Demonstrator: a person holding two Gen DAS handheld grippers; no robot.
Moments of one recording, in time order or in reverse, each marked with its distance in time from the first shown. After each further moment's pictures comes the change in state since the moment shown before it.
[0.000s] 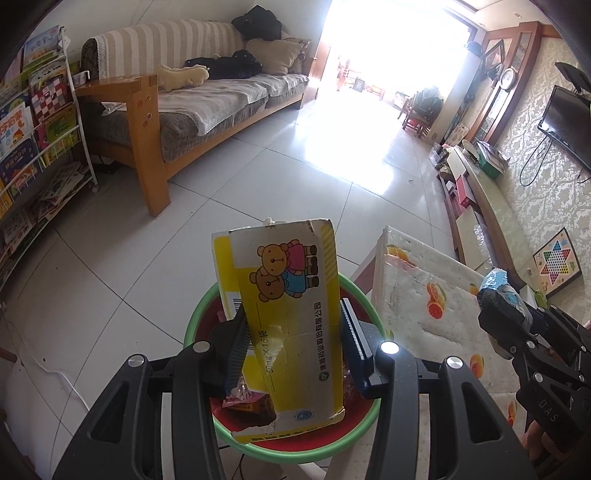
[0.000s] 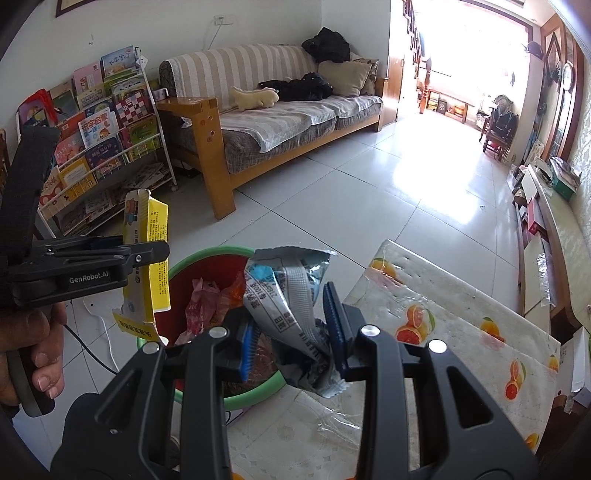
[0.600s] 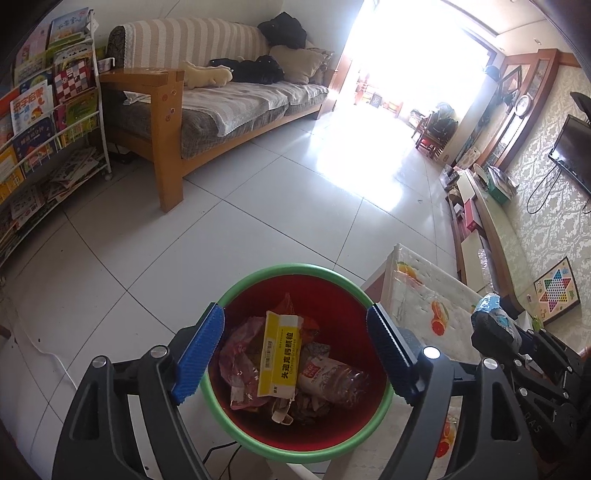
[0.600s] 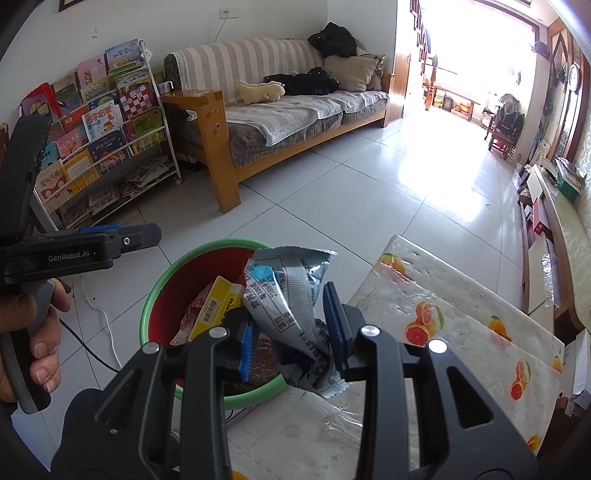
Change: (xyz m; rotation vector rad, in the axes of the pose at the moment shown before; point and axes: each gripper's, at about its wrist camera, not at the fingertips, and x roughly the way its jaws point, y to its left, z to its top) left arm -0.017 0.025 -0.004 -0.098 -0.047 0.013; right arm 0.009 0.011 0.003 -0.015 0.018 0.018
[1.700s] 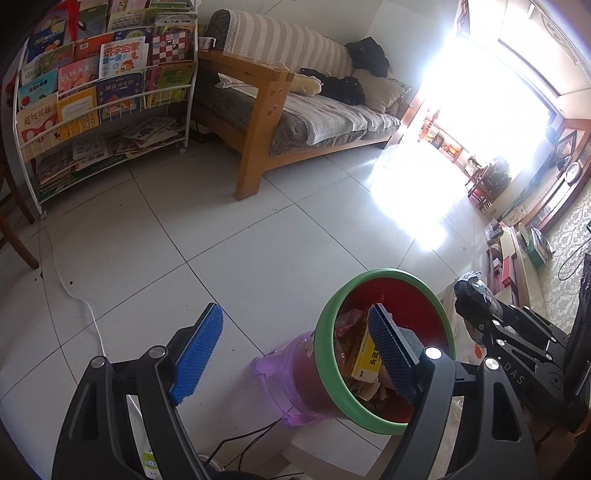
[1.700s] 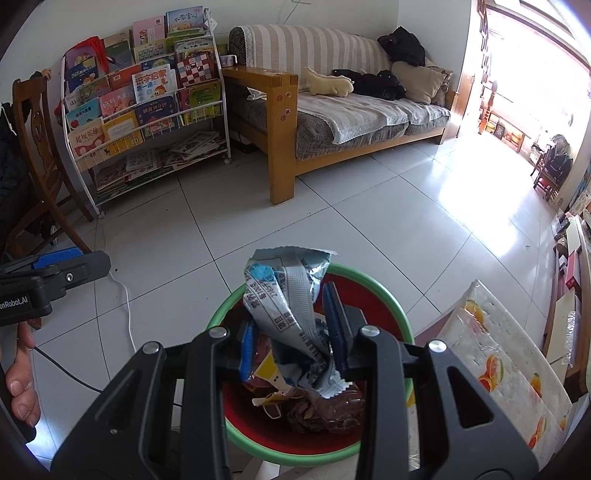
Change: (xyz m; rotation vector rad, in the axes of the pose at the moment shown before) left arm -0.046 0.117 -0.038 -0.244 -0.065 0.139; right arm 0.058 0.109 0.028 -0.186 0.038 0.117
